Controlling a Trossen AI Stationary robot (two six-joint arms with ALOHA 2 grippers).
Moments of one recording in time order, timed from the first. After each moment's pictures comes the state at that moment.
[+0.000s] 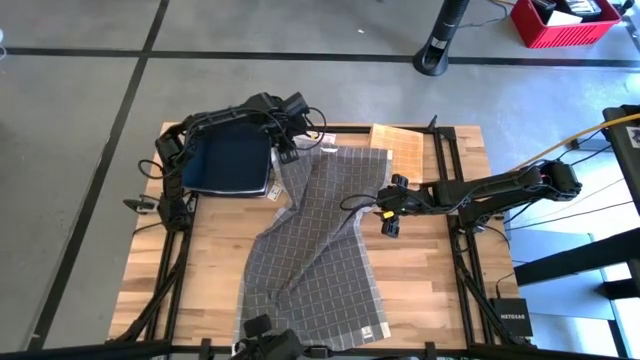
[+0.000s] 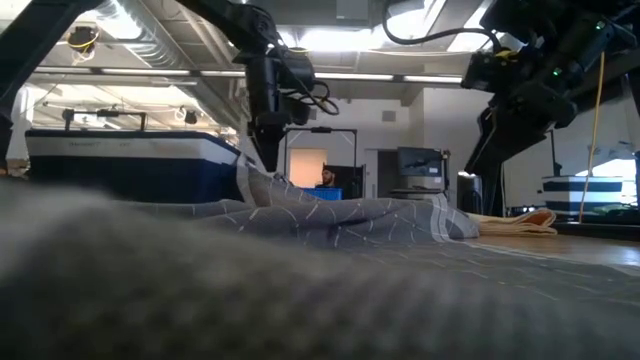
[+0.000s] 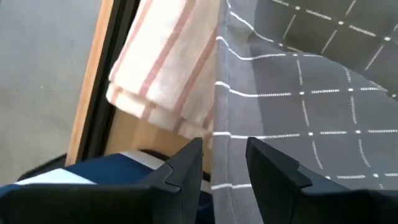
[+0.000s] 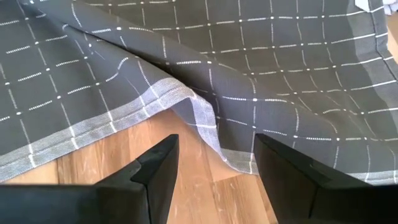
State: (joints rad) left arm 0.60 1.95 1.67 -1.05 -0.11 0.27; right arm 0.05 1.13 0.59 -0.40 0.26 0.15
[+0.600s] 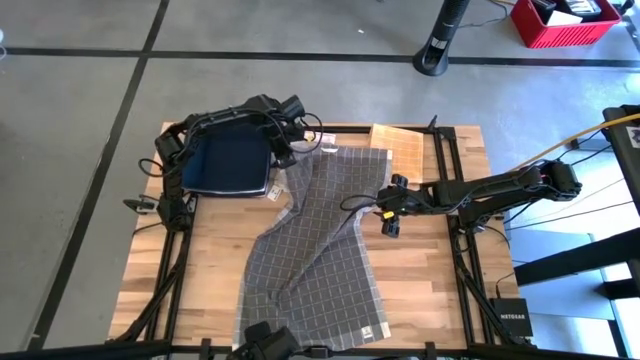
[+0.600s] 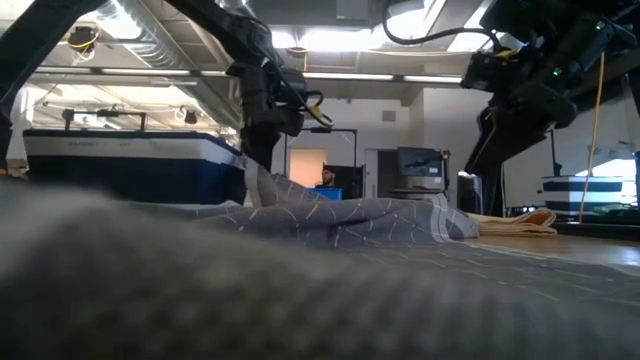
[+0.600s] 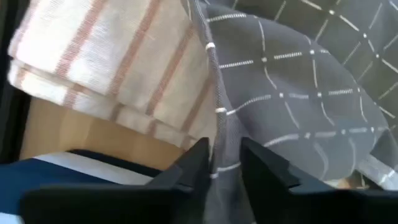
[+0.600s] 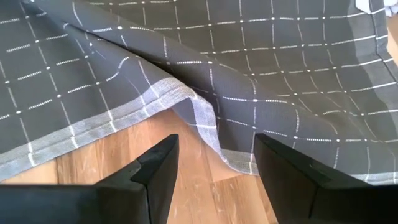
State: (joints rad) left arm 0.63 1.96 1.61 -1.07 0.11 0.27; right arm 0.05 1.13 0.59 -0.40 0.26 0.14
